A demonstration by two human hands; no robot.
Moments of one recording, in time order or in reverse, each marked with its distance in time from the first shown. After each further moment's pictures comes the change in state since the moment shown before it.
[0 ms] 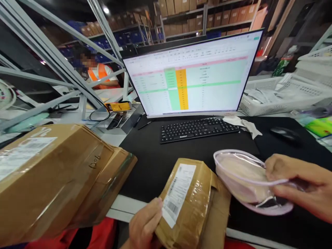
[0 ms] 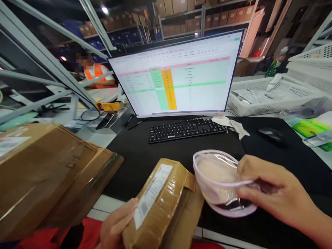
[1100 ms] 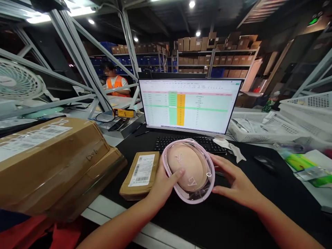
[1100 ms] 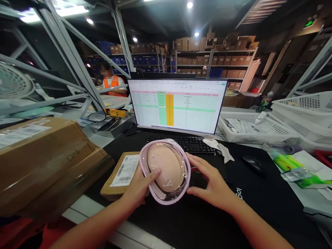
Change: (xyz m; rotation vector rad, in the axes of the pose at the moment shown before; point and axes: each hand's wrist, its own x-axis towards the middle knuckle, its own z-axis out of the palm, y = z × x) left_hand 0.168 0.087 0.090 -0.845 0.060 -0.734; right_hand 0.039 0.036 0.035 0.221 -0.187 -0.016
